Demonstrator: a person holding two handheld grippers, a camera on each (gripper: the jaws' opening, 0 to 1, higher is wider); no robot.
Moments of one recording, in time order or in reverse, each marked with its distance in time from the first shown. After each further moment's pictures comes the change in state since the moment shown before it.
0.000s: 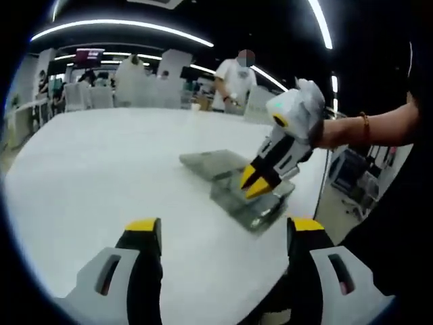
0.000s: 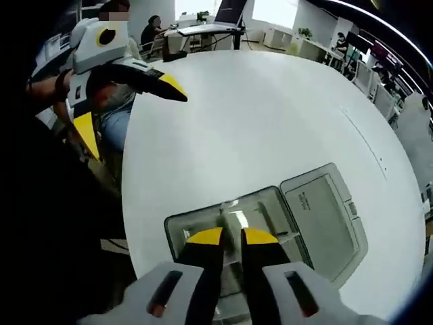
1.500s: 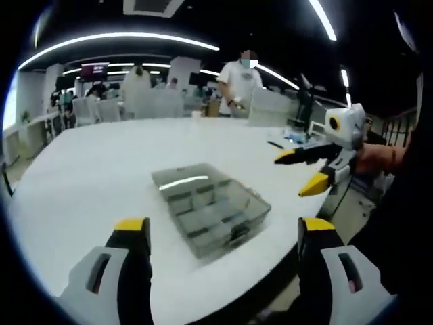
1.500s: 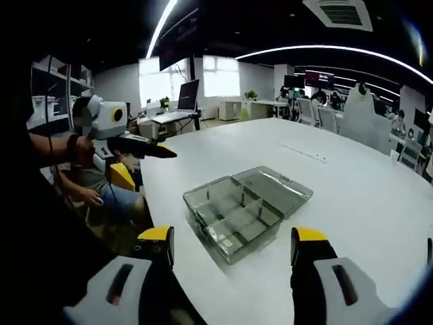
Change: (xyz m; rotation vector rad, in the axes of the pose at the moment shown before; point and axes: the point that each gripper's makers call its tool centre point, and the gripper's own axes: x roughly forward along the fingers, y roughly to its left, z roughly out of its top) left arm 0.026 -0.094 0.026 0.034 -0.047 0.159; right arm -0.143 0.000 -0.097 0.253 -0.532 -0.134
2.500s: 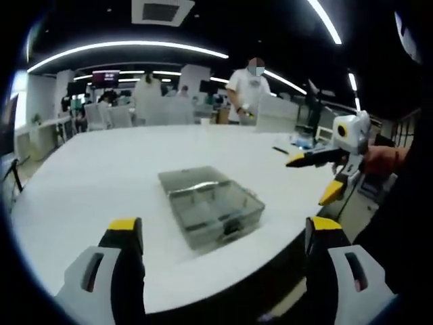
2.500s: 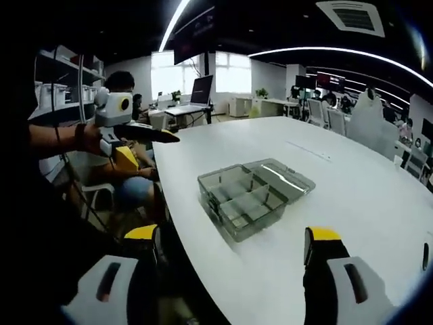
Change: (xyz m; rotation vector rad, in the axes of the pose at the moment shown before) left arm -0.022 -0.010 -0.010 0.014 -0.046 0.075; right arm -0.028 0.012 -0.017 -0.059 0.020 0.056
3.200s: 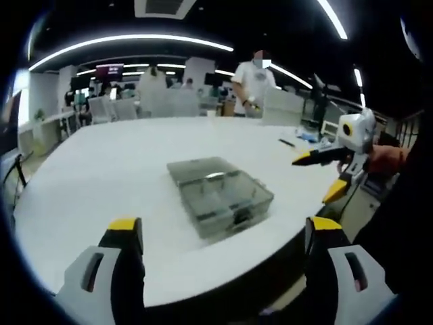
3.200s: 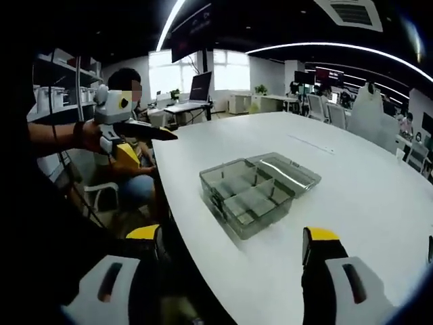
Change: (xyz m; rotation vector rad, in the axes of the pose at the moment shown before) left arm -0.006 0.013 -0.014 -0.025 0.050 0.033; right arm 0.014 0.007 -0.014 0.026 0.040 0.007
